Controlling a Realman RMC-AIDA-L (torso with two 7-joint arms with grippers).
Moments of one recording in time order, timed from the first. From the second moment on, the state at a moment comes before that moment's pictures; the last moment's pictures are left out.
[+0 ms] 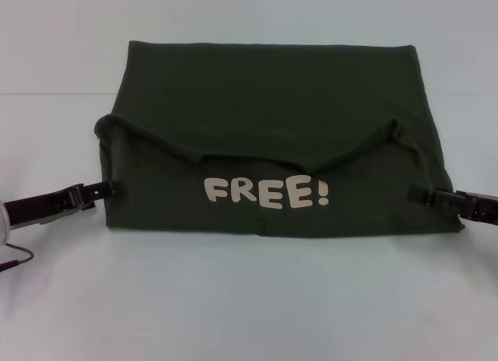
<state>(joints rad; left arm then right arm) -0.51 -1.98 0.79 0.47 1.91 1.02 -2.09 0.47 1.99 -0.58 -0.49 -1.95 -1.33 1.76</state>
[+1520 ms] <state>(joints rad) -0.59 -1.99 0.83 0.45 2.10 1.01 -2.25 0.47 1.99 -0.58 -0.49 -1.95 -1.33 1.75</state>
